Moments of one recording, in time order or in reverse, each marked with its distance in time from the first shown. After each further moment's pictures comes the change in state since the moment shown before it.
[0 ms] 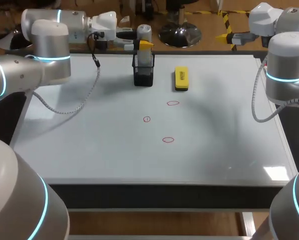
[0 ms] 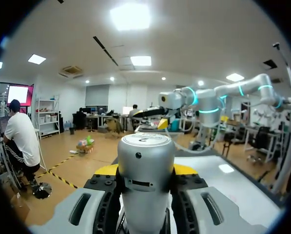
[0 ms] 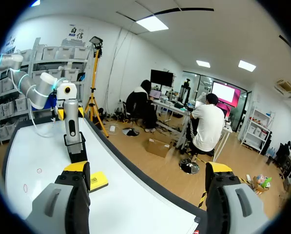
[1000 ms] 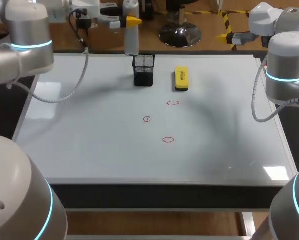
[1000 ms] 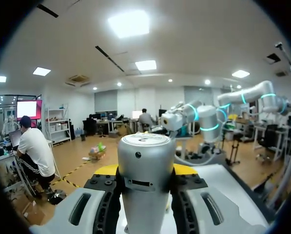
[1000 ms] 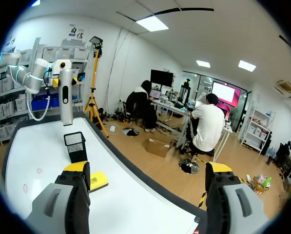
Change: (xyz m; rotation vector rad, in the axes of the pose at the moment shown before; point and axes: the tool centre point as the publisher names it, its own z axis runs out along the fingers) left arm 0.016 -0.089 -0.059 0.014 -0.103 0.059; right arm 0.000 0.000 0.000 0.000 0.000 0.000
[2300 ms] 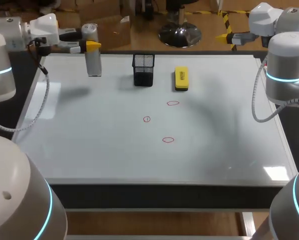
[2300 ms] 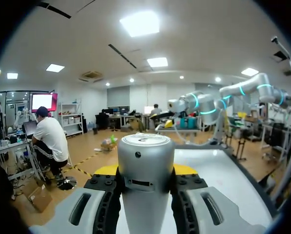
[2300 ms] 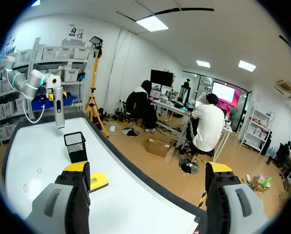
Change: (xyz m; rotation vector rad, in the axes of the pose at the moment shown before) left arm 0.004 0.076 -0.122 -0.031 -0.110 -0.026; right arm 0.000 0.000 0.000 0.000 0.000 0.000
